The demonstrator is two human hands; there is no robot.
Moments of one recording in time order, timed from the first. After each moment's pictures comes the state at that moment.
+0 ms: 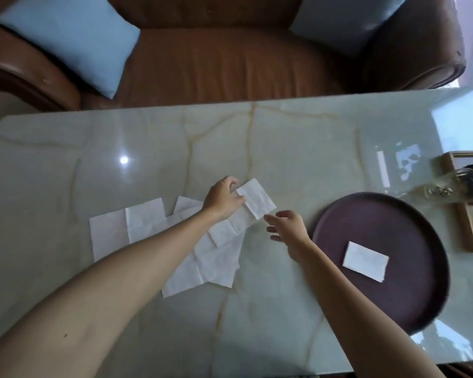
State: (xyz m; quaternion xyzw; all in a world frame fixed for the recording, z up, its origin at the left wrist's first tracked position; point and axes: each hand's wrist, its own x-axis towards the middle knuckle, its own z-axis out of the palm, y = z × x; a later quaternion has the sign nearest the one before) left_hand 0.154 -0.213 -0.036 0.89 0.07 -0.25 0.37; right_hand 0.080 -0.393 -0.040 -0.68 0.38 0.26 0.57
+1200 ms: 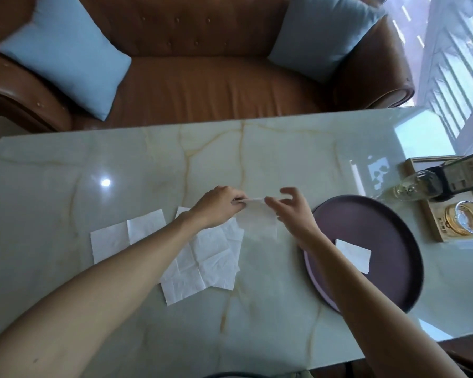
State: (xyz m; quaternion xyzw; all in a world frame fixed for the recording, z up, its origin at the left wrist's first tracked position) left_hand 0.146 -0.189 0.045 0.89 -0.19 -0.26 0.32; right_hand 0.088 -0.388 0.058 -0.76 0.27 0.16 0.57
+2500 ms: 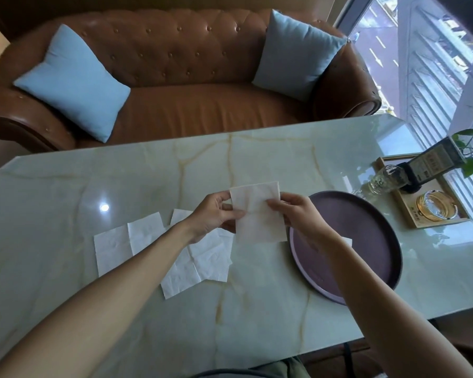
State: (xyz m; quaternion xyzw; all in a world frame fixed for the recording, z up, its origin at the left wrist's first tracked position) left_hand 0.072 -0.195 0.105 0.65 -0.02 -0.36 0.66; right_hand 0.028 -0.422 0.115 -0.69 0.16 0.17 0.69
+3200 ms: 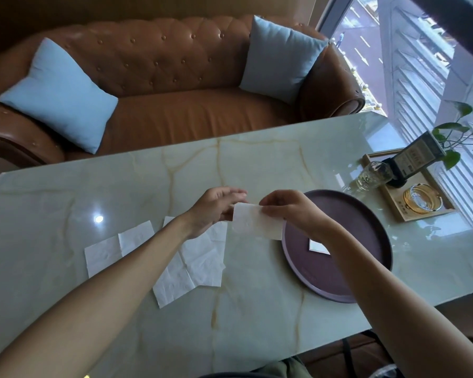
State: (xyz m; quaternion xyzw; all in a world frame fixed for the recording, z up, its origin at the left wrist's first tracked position) left_hand 0.087 -0.221 0.122 0.64 -0.03 -0.38 0.66; right_hand 0.032 -0.448 0.134 -0.77 0.10 0.20 0.60
